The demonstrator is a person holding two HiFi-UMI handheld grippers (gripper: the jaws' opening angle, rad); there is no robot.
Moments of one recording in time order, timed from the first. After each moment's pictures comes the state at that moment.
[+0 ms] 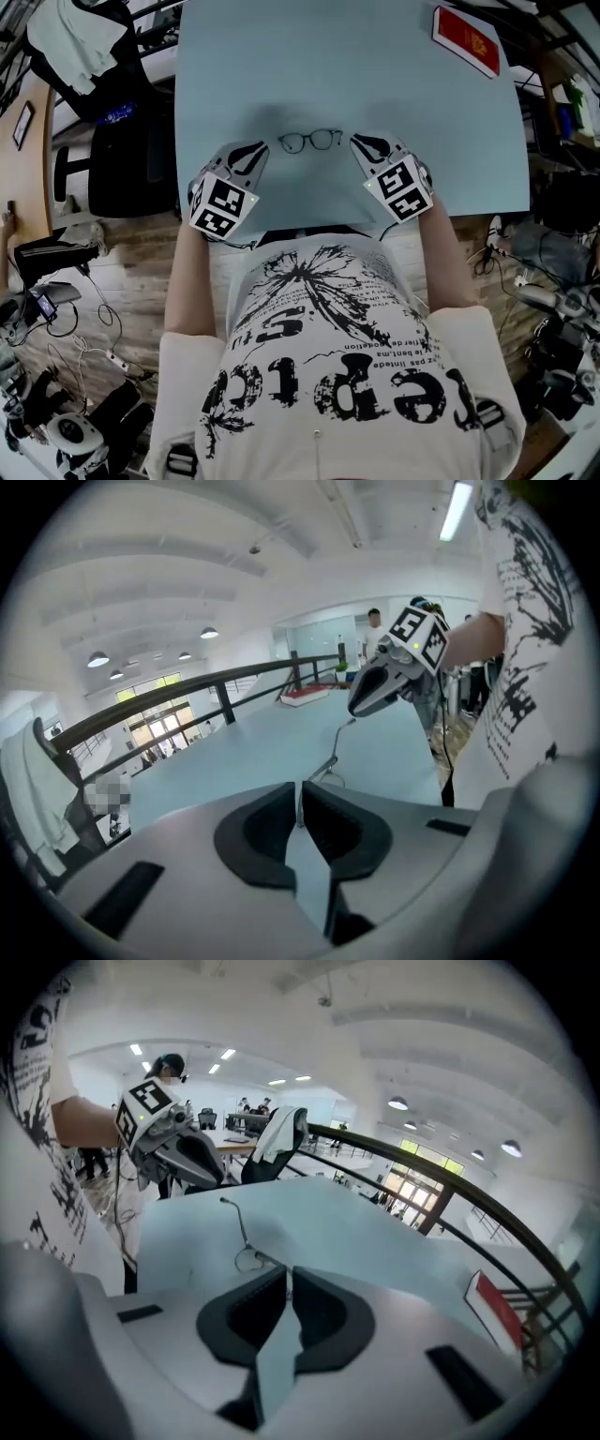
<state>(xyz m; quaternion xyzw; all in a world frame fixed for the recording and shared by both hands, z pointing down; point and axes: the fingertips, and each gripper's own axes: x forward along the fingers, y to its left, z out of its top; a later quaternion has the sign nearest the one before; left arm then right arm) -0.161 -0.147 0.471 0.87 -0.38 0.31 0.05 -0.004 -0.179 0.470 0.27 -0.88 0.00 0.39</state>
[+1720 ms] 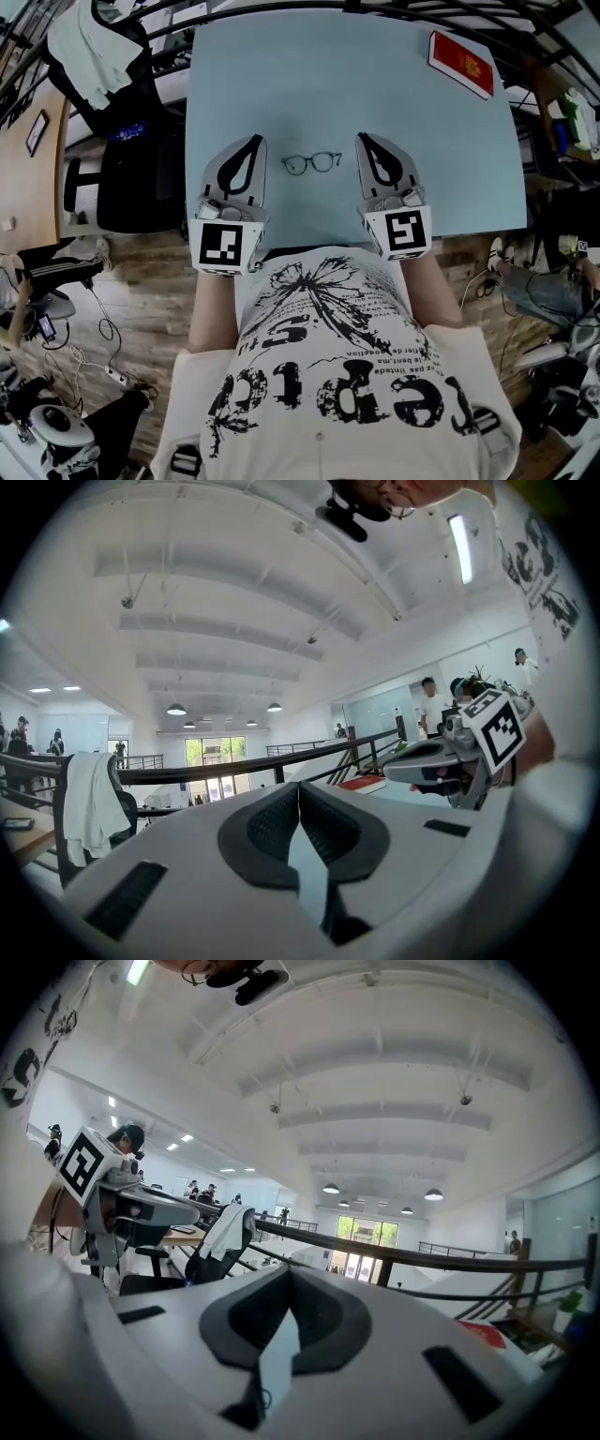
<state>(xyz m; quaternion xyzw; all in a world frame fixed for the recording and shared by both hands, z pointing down) -0.162 -0.149 0.288 0.82 -0.56 0.05 -0.04 -0.013 -0.177 0.311 0.44 -0.89 -0.08 0.09</state>
